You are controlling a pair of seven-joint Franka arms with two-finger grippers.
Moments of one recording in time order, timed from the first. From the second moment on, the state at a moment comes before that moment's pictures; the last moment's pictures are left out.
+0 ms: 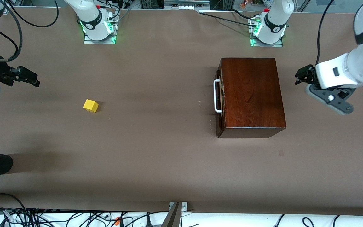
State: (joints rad) left arm -0.06 0.22 -0.09 -1.34 0.00 1.39 0.29; right arm -0.01 0.05 0.00 -1.62 0.00 1.64 0.02
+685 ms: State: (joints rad) left arm -0.04 0.00 -0.07 -1.67 0.03 1.65 -0.08; right arm -0.01 0.05 0.00 -1.62 0.00 1.64 0.02
